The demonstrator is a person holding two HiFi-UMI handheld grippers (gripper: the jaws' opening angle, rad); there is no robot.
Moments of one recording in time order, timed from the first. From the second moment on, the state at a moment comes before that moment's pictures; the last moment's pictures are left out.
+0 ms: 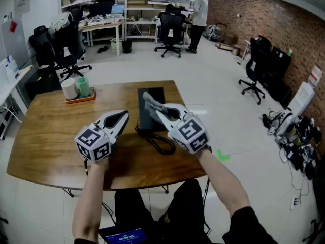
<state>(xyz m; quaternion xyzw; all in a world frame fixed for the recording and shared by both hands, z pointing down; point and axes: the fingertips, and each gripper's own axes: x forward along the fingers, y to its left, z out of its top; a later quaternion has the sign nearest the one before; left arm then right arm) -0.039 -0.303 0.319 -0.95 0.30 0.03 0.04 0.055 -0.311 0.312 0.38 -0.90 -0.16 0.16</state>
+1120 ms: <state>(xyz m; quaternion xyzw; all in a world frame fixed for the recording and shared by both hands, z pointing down) -0.045 -0.320 0.342 -0.94 0.34 0.02 0.03 0.017 -0.387 0.385 0.30 -0.79 -0.33 0.42</state>
